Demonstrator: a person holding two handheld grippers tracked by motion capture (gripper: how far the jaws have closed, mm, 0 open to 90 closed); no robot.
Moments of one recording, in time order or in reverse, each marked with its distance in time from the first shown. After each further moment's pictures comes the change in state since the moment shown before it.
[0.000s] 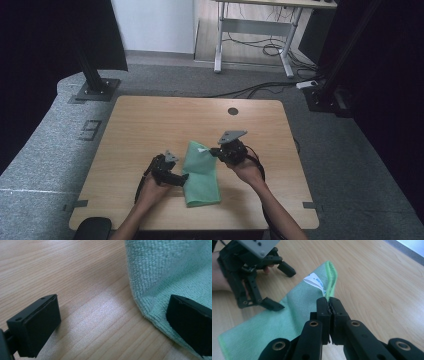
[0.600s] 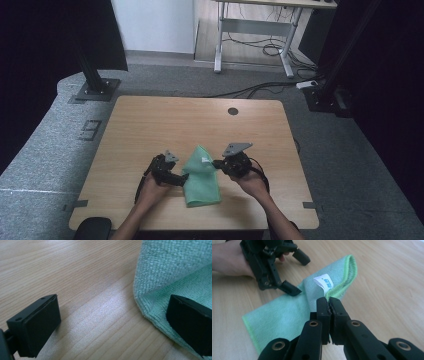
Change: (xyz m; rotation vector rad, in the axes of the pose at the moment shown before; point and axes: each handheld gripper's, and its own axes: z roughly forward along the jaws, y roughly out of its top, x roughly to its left) left arm 0.000 0.000 0.000 0.000 -0.001 -0.002; right arm 0.020 -0.030 -0.009 0.003 0.047 0.033
